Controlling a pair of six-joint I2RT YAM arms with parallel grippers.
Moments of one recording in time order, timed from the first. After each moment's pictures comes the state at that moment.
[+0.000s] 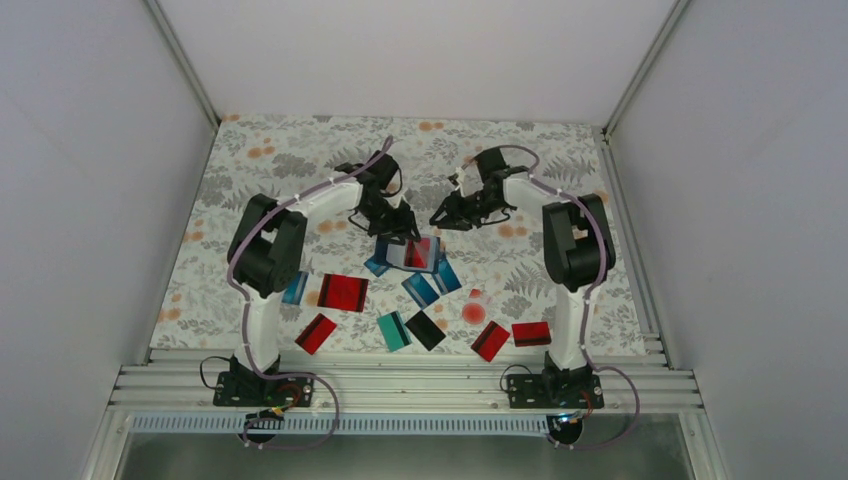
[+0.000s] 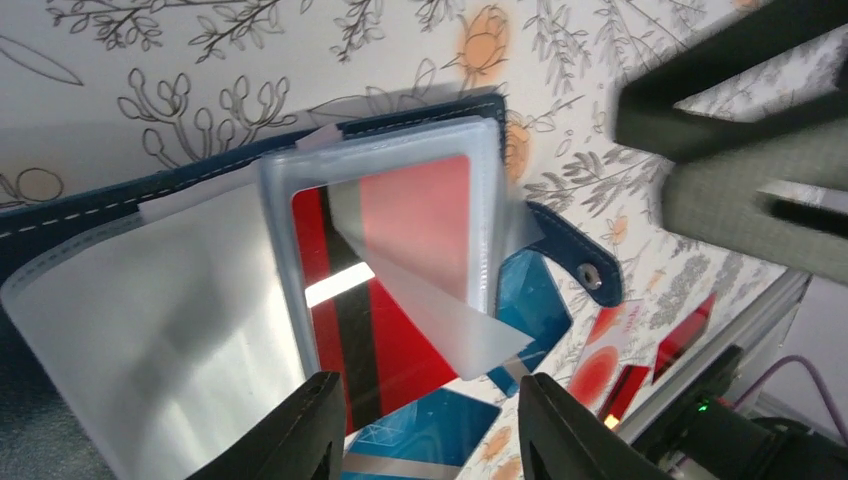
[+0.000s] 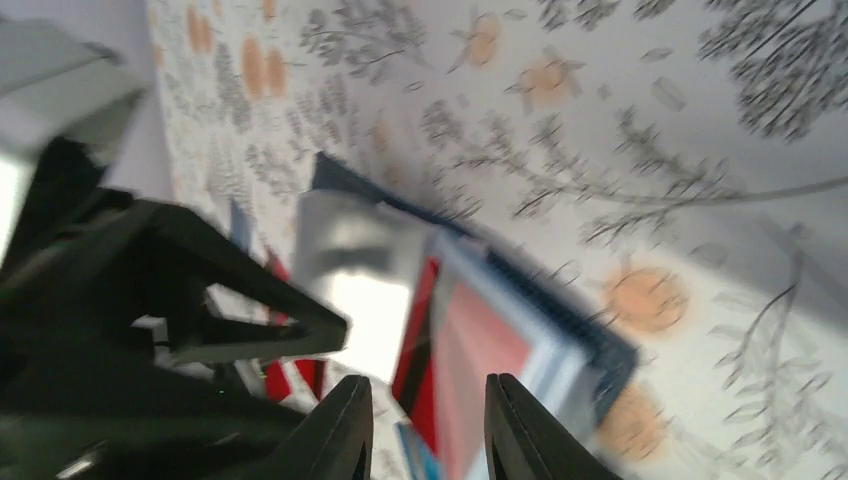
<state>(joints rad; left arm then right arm) -0.52 2.06 1.55 -0.81 0.59 -0.47 0.30 2.09 1.47 -0.68 -0.84 0.24</state>
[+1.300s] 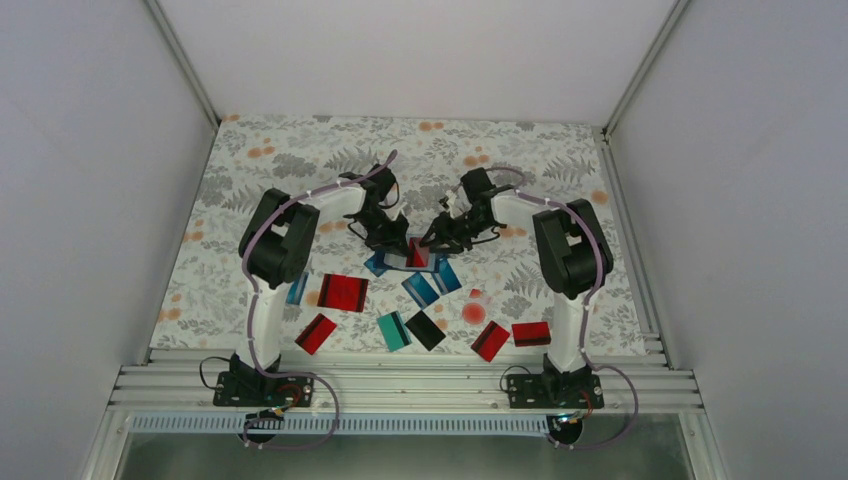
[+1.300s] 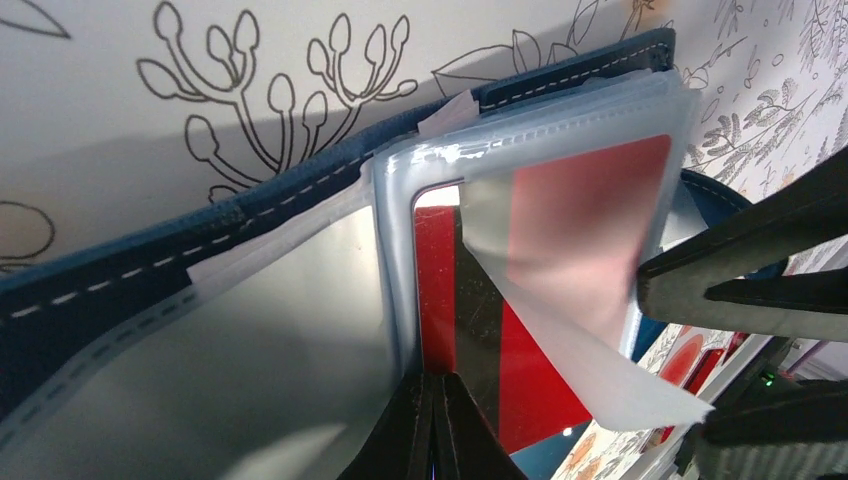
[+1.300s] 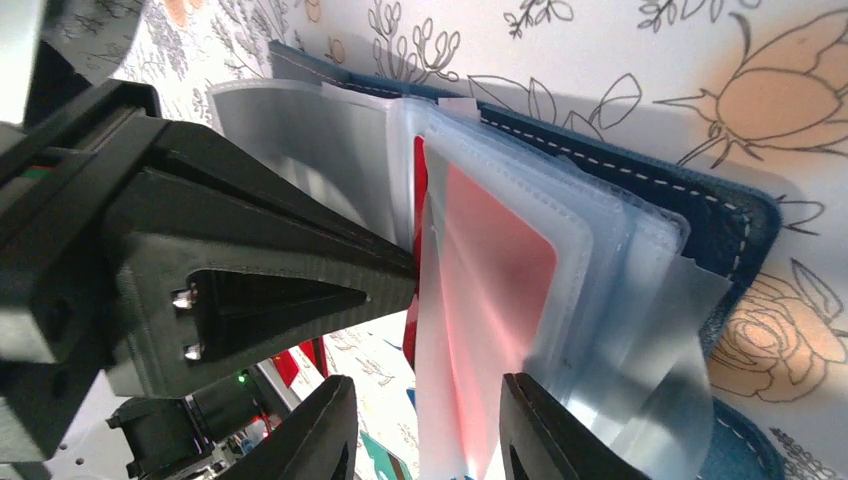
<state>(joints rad) -0.50 2.16 1.51 -0.80 0.62 -0.34 0.39 2.02 1.28 -0.56 -0.83 0.45</state>
